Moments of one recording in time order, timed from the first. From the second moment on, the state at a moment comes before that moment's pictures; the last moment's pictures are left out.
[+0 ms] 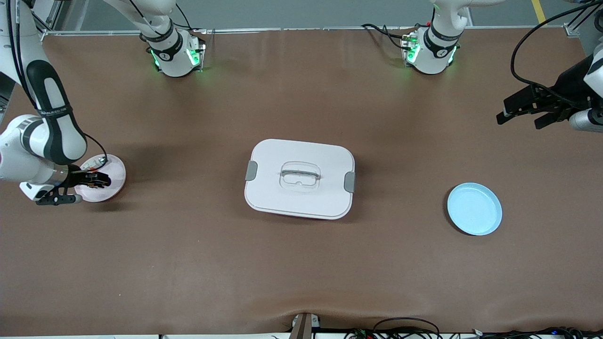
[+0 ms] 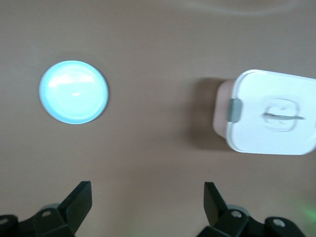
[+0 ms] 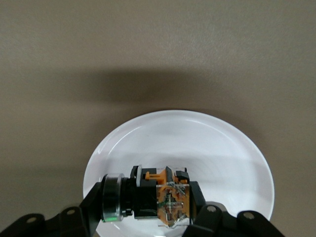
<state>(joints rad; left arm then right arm) -0.01 0.03 -0.04 -1.48 -0.25 1.52 -0.04 -0.29 0.48 -0.05 -1.94 0.04 2.27 -0.42</state>
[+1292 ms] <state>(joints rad) -0.07 0.12 -0.08 -1.48 -0.69 1.62 -0.07 0.04 0.26 -0.03 -1.73 0.29 1.71 0.26</state>
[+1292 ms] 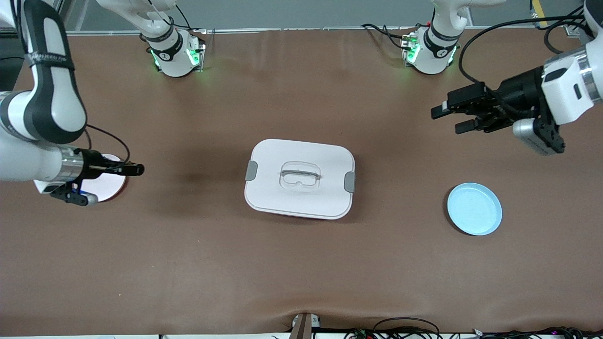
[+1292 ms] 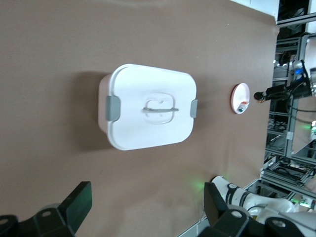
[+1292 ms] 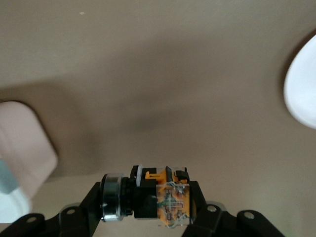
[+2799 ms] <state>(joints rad) -0.41 0.29 -0.09 -1.48 -0.80 2.20 -0.24 0.56 0.39 -0.03 -1.27 0.66 1.91 1.69</state>
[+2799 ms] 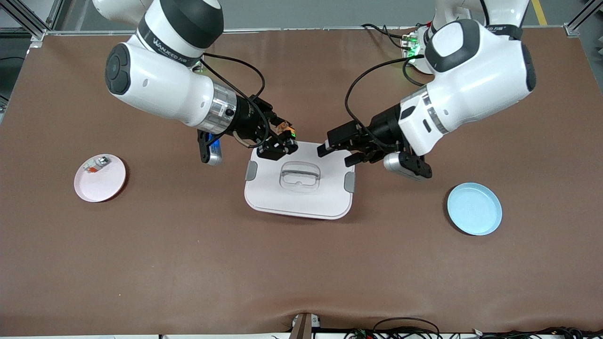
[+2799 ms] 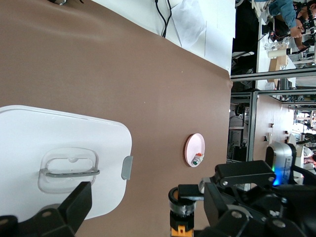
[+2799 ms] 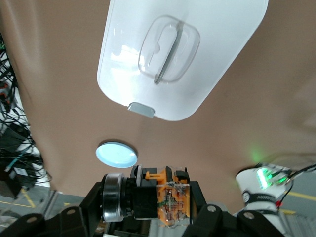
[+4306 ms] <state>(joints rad) -0.47 0.38 -0.09 -1.48 -0.80 2.29 -0.16 0.54 0.62 -0.04 -0.99 0.75 1.91 1.98</state>
